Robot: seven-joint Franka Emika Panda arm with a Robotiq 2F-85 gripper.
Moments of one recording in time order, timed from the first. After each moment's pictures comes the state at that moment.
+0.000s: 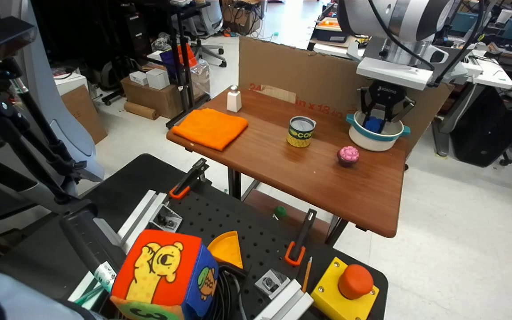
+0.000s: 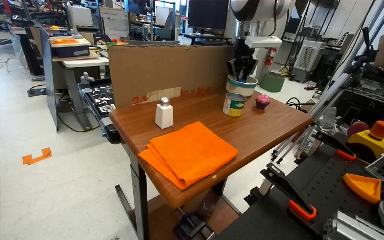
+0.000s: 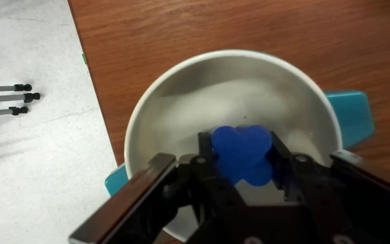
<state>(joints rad) -0.13 0.95 -0.09 -1.28 -0.03 2.16 -0.02</state>
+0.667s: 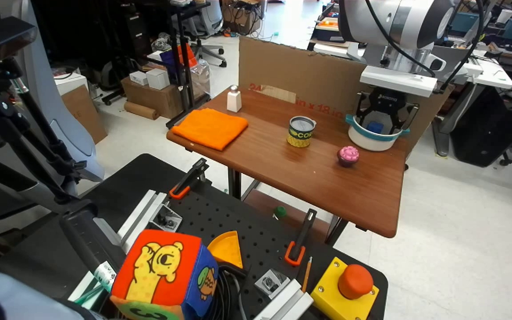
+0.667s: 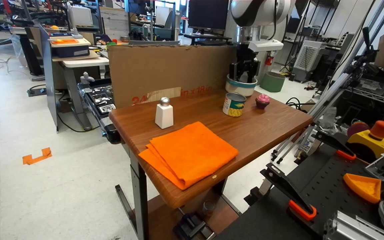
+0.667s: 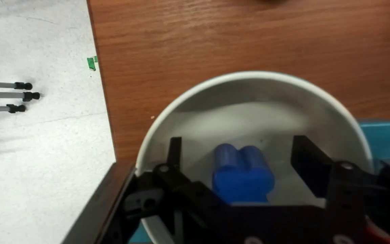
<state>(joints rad) -0.13 0.97 -0.10 -1.27 -0.04 2.12 -0.11</state>
